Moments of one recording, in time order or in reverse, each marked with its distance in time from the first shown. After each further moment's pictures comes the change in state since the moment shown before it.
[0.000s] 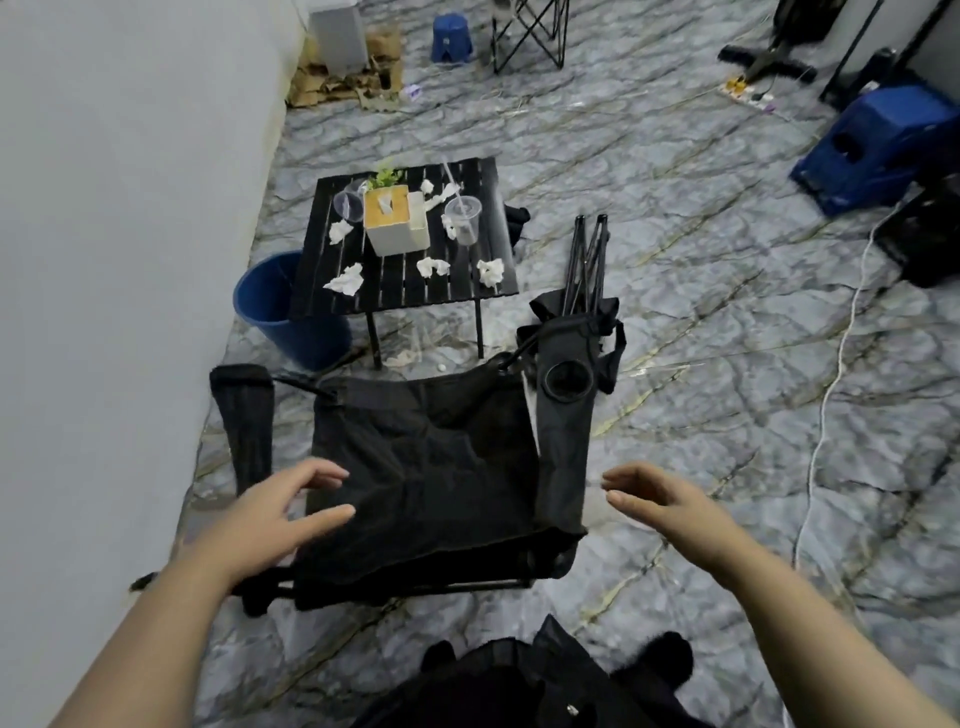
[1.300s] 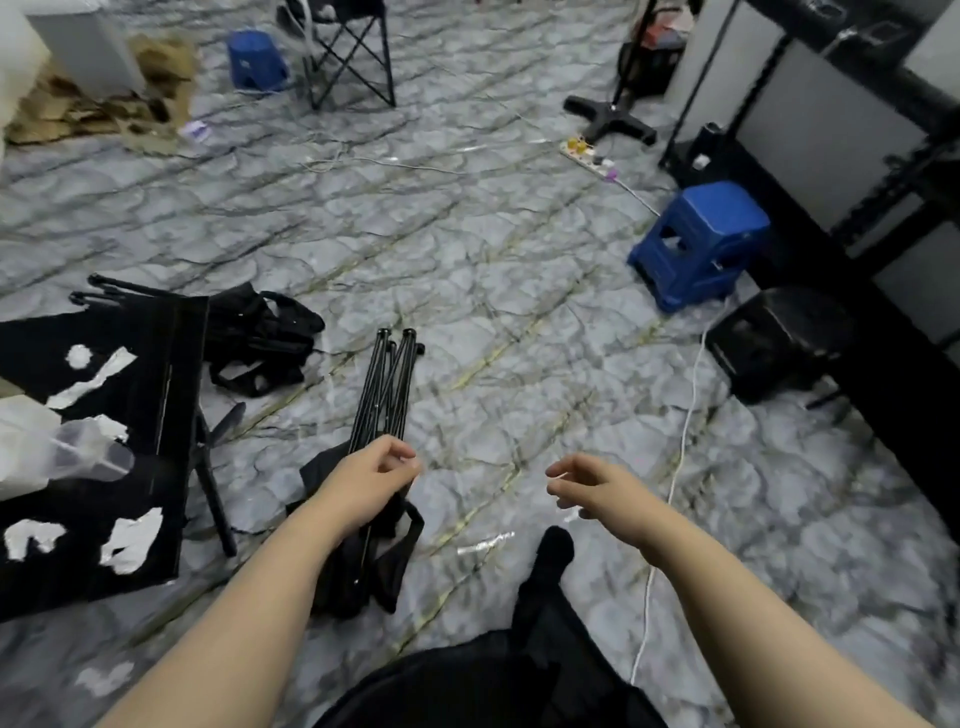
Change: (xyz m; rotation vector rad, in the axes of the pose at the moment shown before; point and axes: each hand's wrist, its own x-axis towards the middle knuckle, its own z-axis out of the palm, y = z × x) left_hand 0.648 0.561 0.169 -0.324 -0.159 -0.095; right_hand 0.395 -0.063 -0.622 -0.051 0.103 0.200
